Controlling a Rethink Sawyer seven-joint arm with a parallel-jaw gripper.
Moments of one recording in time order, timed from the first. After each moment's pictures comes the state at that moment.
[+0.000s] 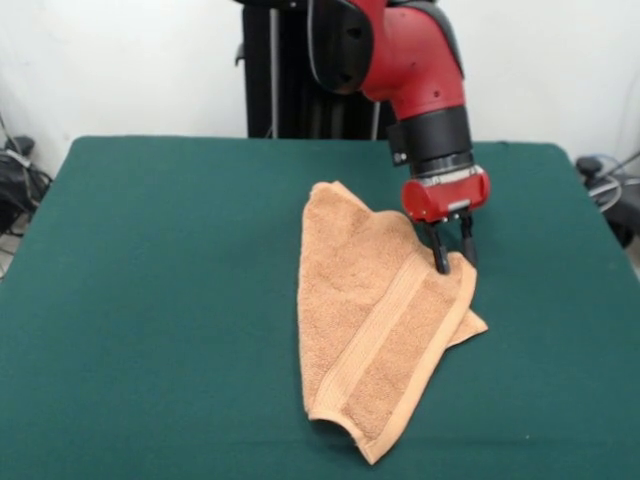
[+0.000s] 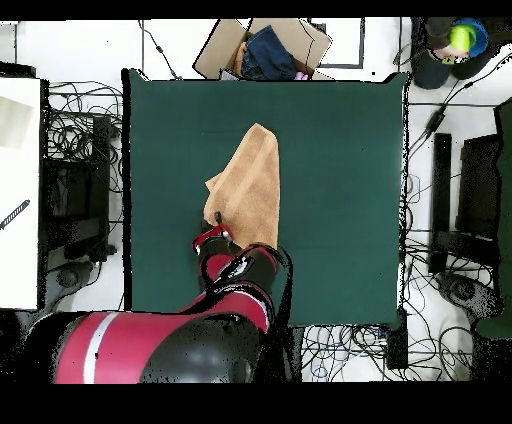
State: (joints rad) arm 0.08 -0.26 -0.19 1.74 -0.66 -0.67 1.93
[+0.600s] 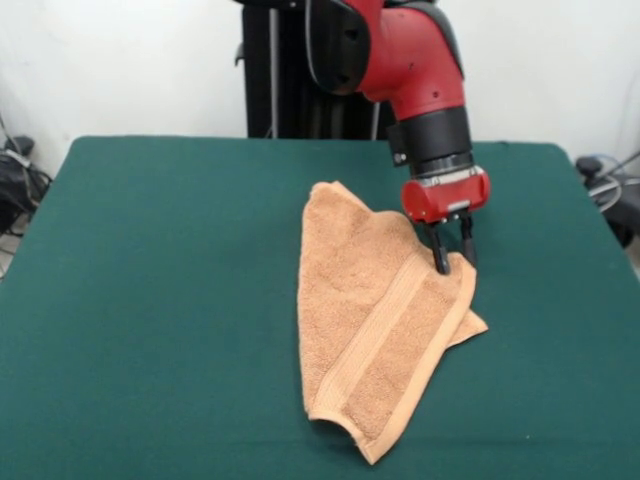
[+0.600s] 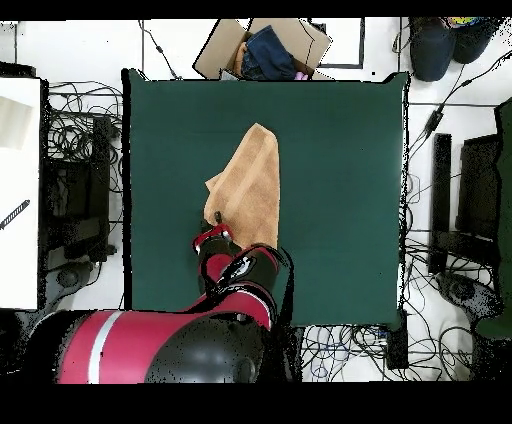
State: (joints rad) arm 0.08 -0.26 -0.19 1.75 -0.65 -0.67 1.93
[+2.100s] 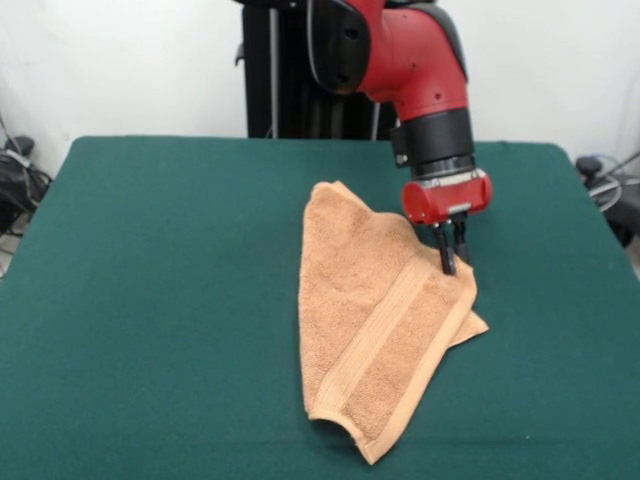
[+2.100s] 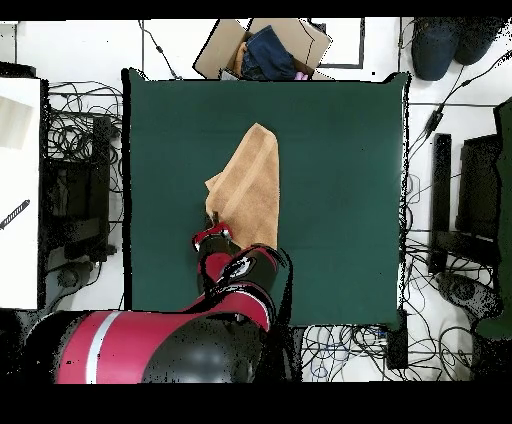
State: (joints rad) arm 0.09 -0.26 -0.20 1.75 -0.61 -0.67 1.93
